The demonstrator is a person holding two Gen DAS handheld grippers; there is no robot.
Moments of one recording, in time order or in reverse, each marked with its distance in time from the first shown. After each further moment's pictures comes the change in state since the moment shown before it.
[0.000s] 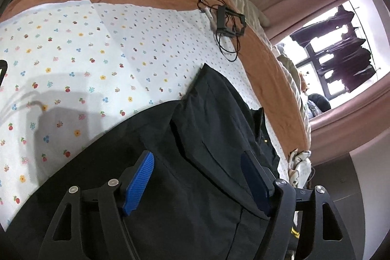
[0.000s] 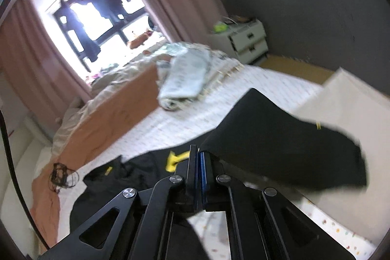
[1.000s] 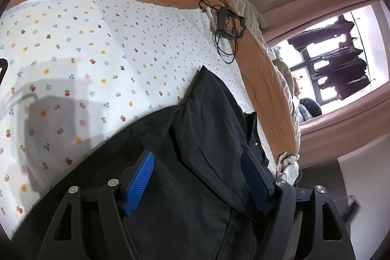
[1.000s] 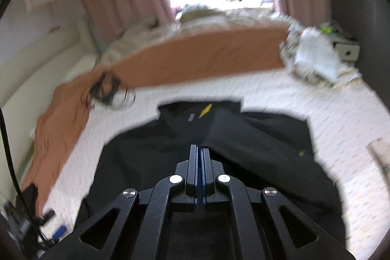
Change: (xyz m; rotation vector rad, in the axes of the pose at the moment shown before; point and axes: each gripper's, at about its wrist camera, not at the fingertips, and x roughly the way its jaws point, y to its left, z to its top) left arm -0.006 0.014 0.016 -0.061 0.027 -0.062; right arm 0.086 0.288 -0.155 -0.455 0.258 0.225
